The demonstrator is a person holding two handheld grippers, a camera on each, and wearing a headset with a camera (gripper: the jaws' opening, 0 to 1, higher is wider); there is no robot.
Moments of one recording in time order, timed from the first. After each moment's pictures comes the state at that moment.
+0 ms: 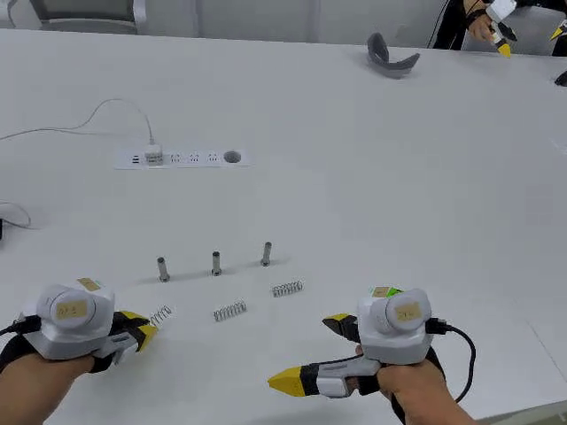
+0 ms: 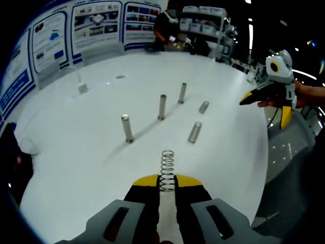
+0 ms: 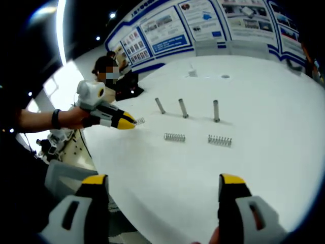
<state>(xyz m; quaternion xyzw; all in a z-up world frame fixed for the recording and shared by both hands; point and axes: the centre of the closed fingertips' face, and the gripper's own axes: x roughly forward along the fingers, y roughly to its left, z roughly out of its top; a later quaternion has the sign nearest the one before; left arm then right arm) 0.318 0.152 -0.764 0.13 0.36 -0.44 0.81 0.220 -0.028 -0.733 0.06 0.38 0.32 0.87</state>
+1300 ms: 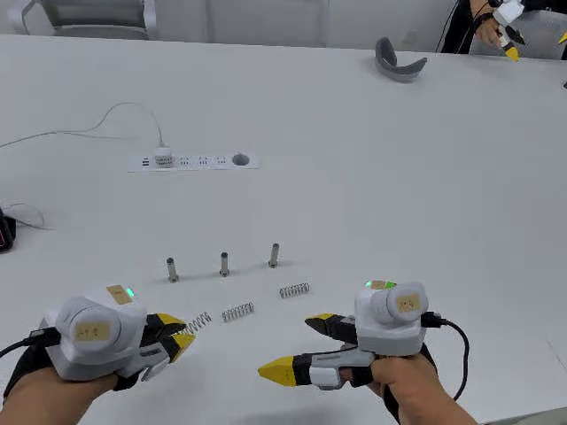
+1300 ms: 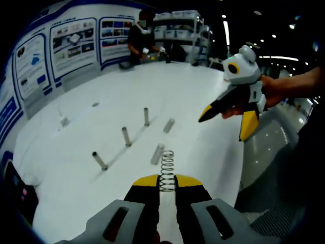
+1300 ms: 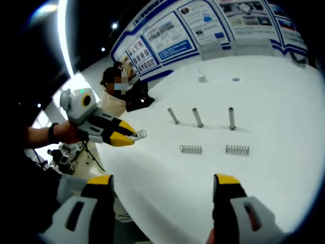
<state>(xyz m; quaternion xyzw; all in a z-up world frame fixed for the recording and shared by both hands) 0.271 0.103 -0.713 0.16 0.30 -0.51 0.79 0.231 0.001 -0.717 0.12 0.36 0.35 0.86</state>
